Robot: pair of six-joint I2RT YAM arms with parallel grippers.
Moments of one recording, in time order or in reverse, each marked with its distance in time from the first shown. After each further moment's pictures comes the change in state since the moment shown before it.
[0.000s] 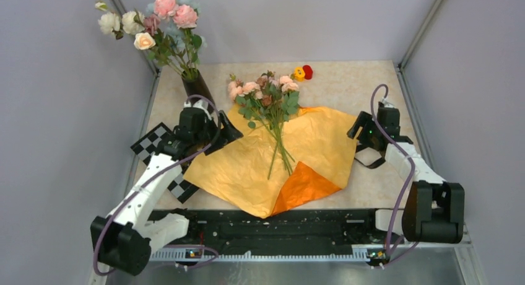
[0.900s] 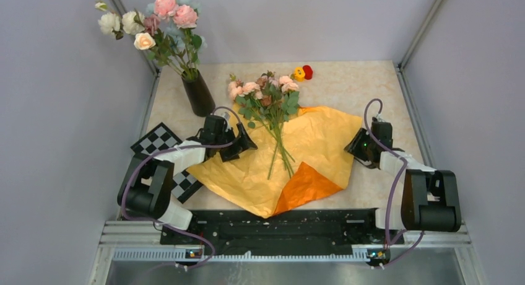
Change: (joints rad) left arm -0.014 0.492 -0.178 0.539 0.230 0.011; right arm -0.015 0.044 -0.197 0.172 -0.065 0.090
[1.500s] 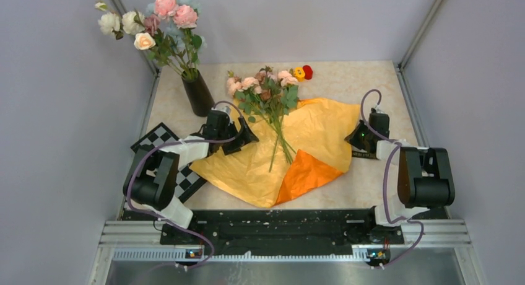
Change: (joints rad) left arm 0.000 0.083 0.039 0.079 -0.056 -0.006; right arm 0.000 0.205 0.088 0.188 -0.001 0.031
